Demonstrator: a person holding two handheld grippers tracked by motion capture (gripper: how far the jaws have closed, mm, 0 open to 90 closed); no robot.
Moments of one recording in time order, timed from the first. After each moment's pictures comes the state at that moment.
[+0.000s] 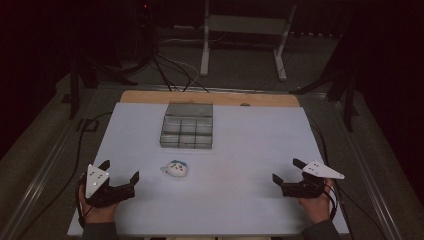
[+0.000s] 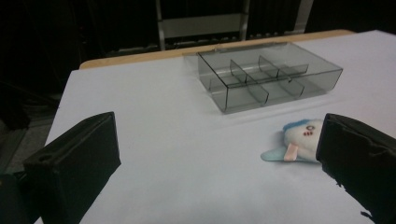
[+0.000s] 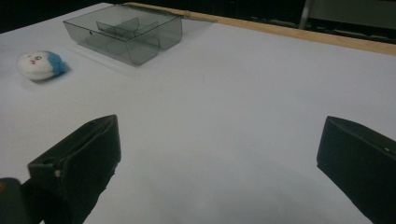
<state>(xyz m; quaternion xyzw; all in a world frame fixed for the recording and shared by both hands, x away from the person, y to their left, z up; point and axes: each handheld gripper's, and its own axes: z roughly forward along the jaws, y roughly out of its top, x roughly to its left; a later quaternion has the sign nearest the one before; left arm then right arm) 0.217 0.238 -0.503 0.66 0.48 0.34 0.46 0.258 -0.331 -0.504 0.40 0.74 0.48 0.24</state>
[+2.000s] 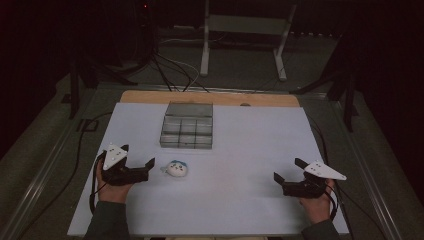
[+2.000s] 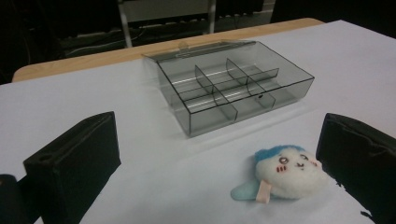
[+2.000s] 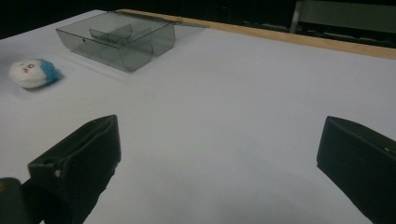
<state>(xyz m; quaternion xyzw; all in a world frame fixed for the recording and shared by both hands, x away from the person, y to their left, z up) 0.269 0.208 -0.482 0.71 0.45 0.28 0.47 0.257 -0.333 -0.503 0.41 0.73 0.49 0.25</state>
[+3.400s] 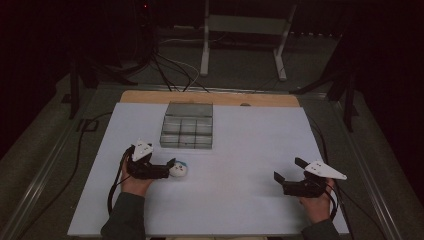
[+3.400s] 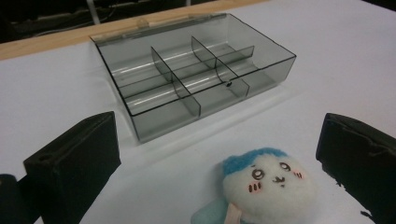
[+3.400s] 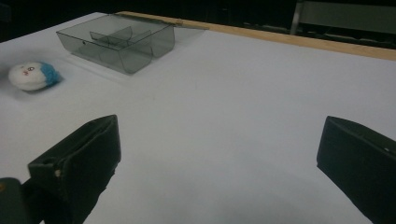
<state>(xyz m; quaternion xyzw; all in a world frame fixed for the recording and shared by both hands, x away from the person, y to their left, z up) 0.301 0.163 -0.504 0.75 0.42 0.23 0.45 0.259 -0.334 -0.503 0.41 0.73 0.49 0.25</state>
